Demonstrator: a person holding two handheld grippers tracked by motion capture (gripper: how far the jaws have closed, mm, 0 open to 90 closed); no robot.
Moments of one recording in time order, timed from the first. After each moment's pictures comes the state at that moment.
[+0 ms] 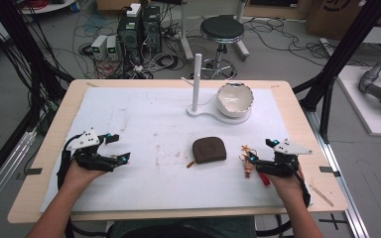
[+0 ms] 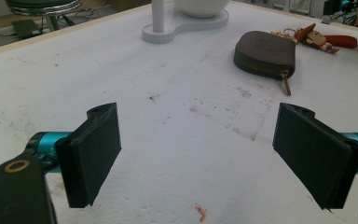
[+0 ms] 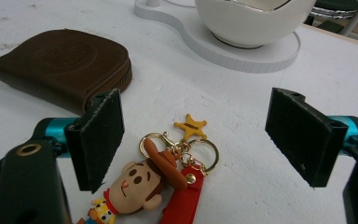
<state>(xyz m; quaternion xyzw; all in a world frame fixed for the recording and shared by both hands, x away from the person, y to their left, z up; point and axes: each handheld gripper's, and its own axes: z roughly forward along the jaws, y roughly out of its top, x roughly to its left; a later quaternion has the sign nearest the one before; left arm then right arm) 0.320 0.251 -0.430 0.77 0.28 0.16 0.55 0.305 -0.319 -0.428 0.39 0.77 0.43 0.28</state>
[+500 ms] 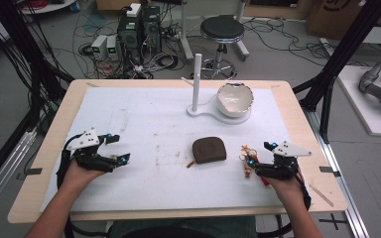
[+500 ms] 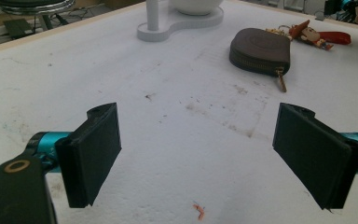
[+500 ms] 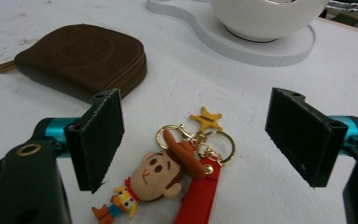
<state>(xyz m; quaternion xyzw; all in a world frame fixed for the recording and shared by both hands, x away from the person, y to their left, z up) 0.322 0.252 -0.431 0.78 0.27 0.15 0.55 0.297 -0.315 -0.428 0.38 0.78 0.43 0.26</state>
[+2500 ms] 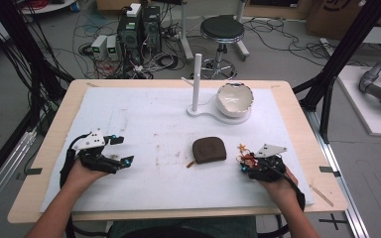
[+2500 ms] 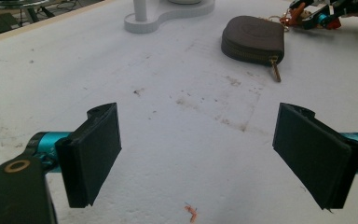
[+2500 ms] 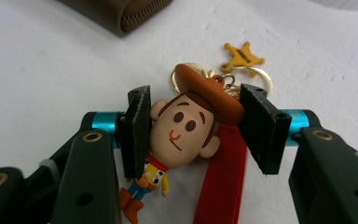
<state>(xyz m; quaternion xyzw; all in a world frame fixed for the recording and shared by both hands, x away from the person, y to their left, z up) 0.323 0.243 -0.433 0.79 0.25 0.14 0.53 0.305 -0.289 -0.440 0.35 0.85 0.31 0.22</state>
